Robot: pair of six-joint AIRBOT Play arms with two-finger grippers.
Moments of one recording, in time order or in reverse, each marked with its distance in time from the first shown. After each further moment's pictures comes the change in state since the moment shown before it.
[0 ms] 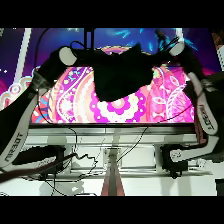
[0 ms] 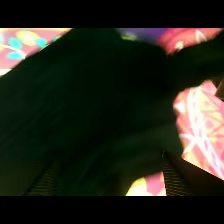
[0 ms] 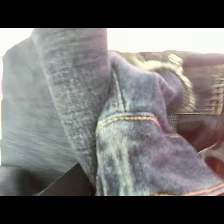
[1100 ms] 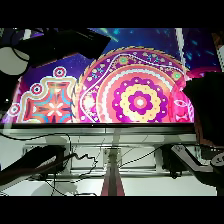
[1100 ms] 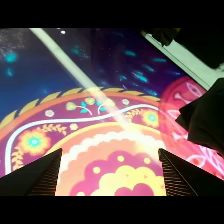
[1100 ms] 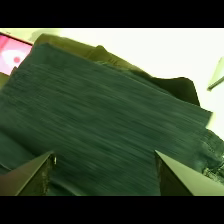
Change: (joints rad) left arm 0.023 0.309 0.000 0.046 -0.018 0.000; right arm -1.074 0.503 0.357 -0.628 0.713 0.355
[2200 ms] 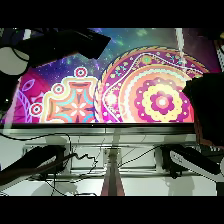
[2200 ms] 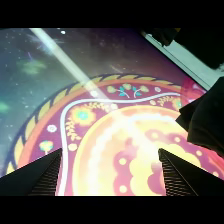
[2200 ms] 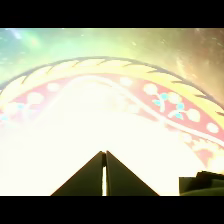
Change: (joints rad) left arm 0.000 0.000 0.000 0.000 0.000 0.000; right arm 1.125 -0.114 -0.008 0.029 -0.293 -0.254
